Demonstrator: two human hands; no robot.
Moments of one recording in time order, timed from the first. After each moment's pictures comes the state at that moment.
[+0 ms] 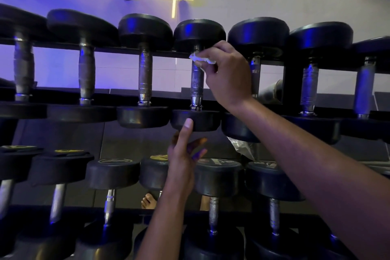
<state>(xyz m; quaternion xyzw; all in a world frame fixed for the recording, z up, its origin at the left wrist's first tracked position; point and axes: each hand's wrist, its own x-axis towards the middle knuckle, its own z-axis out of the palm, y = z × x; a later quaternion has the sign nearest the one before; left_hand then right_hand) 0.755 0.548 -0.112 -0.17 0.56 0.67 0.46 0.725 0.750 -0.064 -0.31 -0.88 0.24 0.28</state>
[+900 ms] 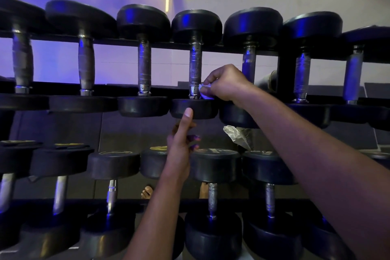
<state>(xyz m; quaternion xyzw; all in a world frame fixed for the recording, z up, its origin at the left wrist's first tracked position) 0.753 0.536 -0.112 -0.15 0.60 0.64 0.45 0.749 0.740 -0.051 -0.50 -0.73 0.45 -0.09</state>
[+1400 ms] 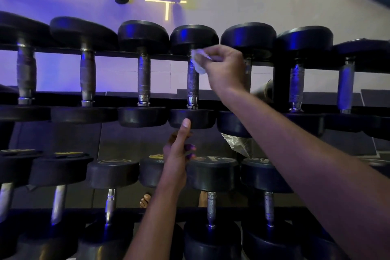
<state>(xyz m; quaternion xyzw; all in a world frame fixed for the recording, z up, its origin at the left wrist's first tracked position) 0.751 0.534 -0.114 -0.15 0.61 0.64 0.45 0.717 0.740 -0.033 -0.48 -0.69 0.49 0.26</state>
